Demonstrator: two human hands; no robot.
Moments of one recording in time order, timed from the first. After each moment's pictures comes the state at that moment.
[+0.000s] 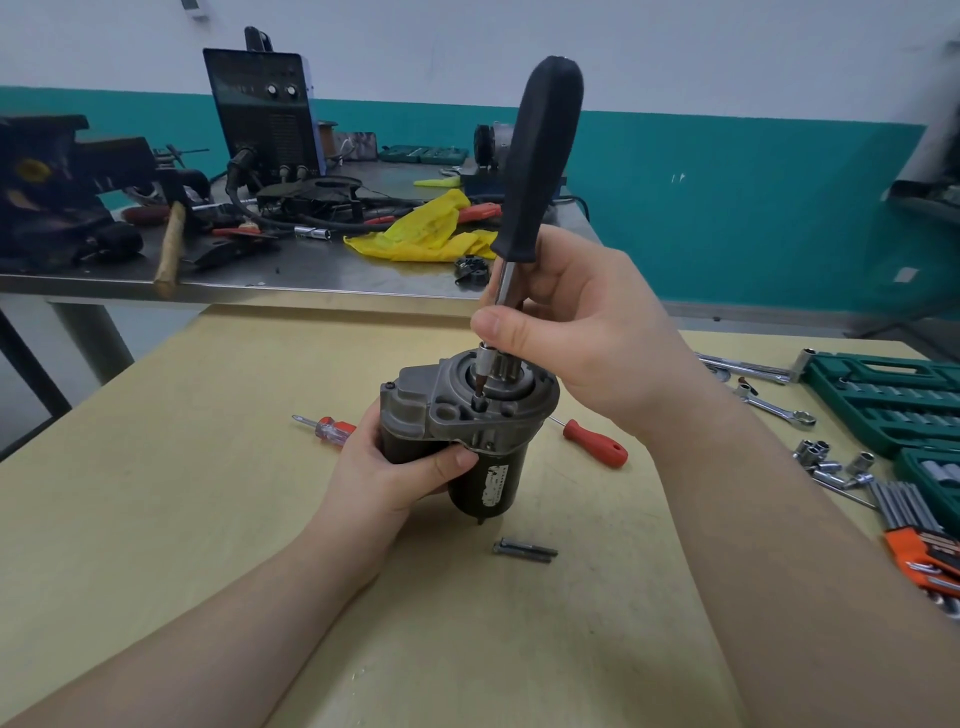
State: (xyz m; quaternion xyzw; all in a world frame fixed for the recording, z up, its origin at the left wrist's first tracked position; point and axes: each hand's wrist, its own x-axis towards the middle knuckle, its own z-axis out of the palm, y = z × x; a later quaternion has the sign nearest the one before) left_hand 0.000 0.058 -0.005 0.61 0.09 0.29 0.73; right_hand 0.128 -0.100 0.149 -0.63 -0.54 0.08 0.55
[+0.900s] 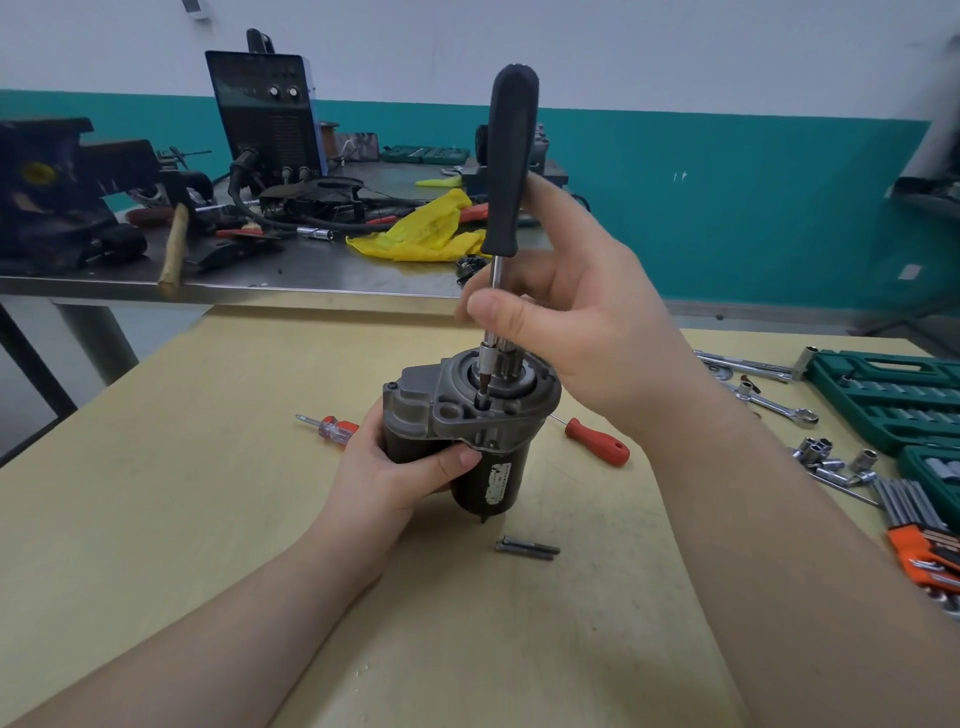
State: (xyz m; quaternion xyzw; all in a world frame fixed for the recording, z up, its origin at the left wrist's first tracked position) left_hand -0.001 0.056 -0.006 0.60 0.10 0.30 0.73; right_hand 0.125 -0.097 0.148 -0.59 -0.56 0.10 0.58
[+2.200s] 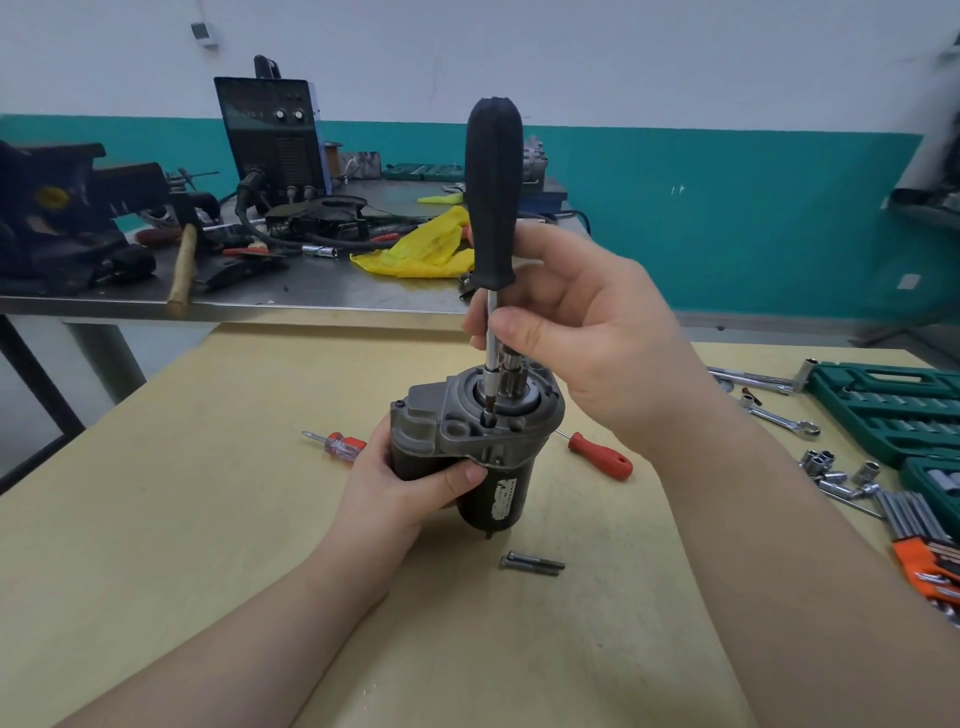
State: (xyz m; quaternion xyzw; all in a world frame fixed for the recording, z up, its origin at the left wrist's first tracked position) left_hand -0.001 0.055 -0.005 0.61 0.10 0.30 0.73; right_hand 0.119 -0.101 0.155 -0.56 -0.56 0.12 0.60
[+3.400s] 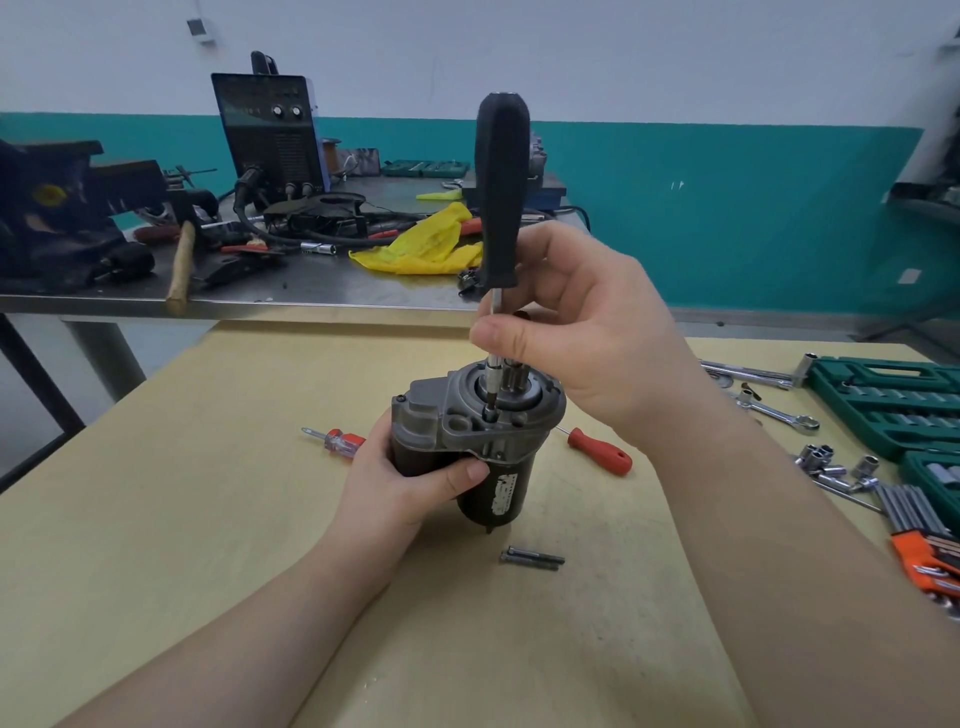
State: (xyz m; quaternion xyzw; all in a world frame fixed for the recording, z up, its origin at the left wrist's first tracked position) left_hand 0.000 0.056 -0.004 0.64 0.10 0.31 0.69; right_hand 0.120 -0.099 0.153 -0.60 -0.53 0.08 0.59
